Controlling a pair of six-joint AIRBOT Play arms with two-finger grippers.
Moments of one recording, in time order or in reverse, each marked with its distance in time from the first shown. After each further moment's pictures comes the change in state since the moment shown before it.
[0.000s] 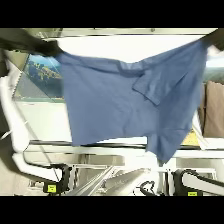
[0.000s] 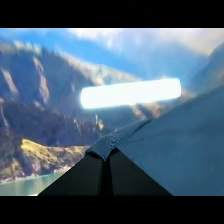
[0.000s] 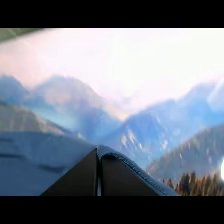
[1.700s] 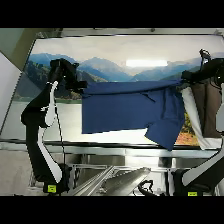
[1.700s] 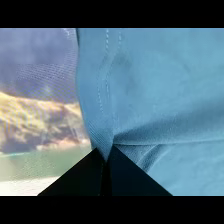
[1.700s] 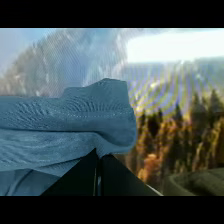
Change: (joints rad) left arm -0.045 -0.383 -0.028 0.129 0.137 -0.129; right arm -0.018 -0.526 0.168 -0.418 -0.038 -0.022
